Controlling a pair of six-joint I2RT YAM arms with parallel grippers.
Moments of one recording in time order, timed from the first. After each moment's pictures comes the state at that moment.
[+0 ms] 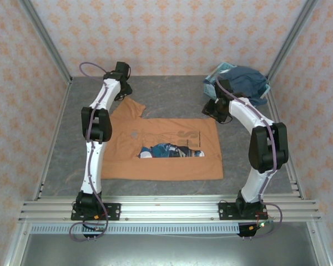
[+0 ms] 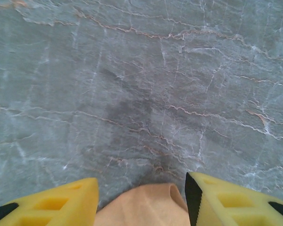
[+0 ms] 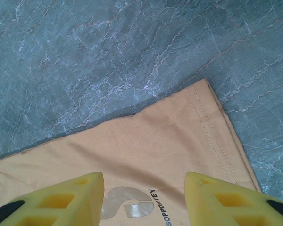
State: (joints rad) left arm -0.06 2.61 2.45 -0.98 -0.23 -0.64; right arm 0.21 1.81 1.42 -0.73 -0.13 0.66
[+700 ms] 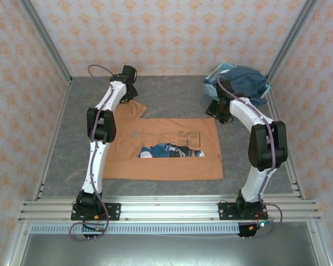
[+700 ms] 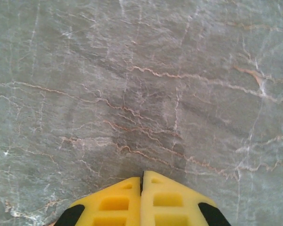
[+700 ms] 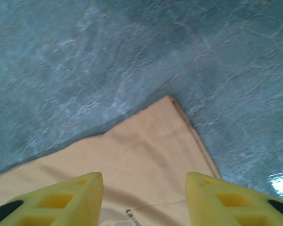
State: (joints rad) left arm -0.10 2.66 2.49 -1.02 -0.22 -0.62; right arm 0.19 1.85 1.42 -0.73 -0.03 0.68
